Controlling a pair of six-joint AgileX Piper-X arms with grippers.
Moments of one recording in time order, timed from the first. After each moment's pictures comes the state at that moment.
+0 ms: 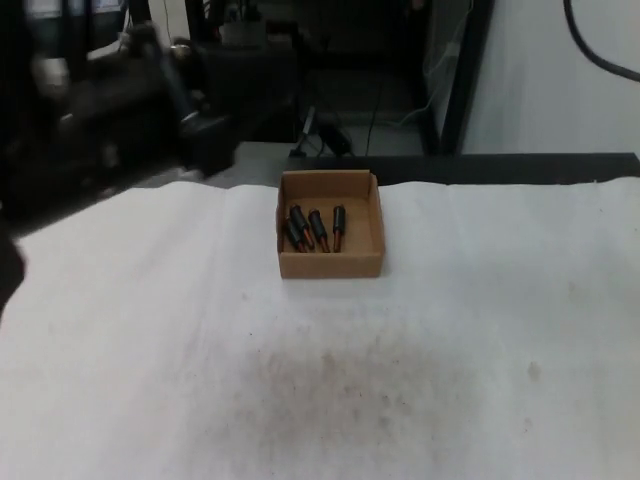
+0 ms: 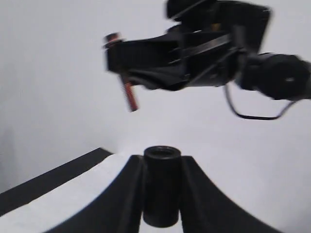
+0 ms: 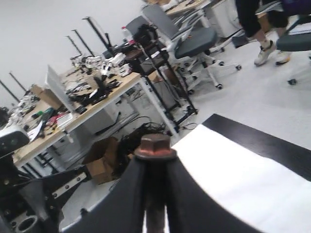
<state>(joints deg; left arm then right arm) -22.7 59.3 -39.2 -19.9 40.2 -18.4 18.3 80.6 -74.4 5.1 -49.6 23.5</state>
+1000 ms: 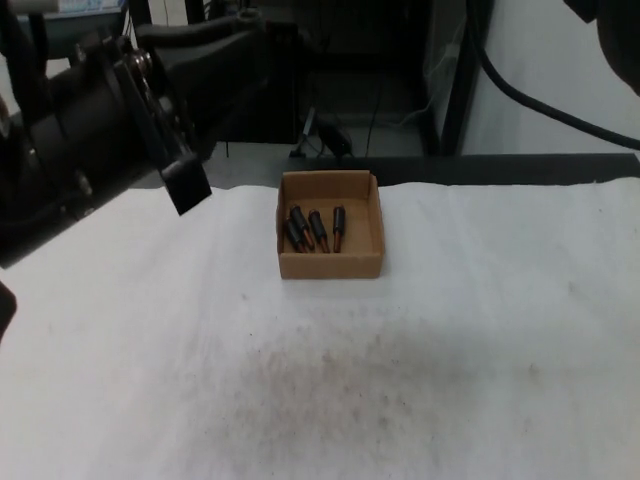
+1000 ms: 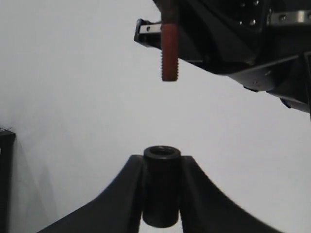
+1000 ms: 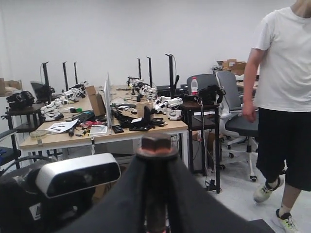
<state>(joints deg) -20.7 57.0 -33.7 -32.7 38.8 -14.8 34.3 80.6 -74.4 -15.8 -43.3 13.3</state>
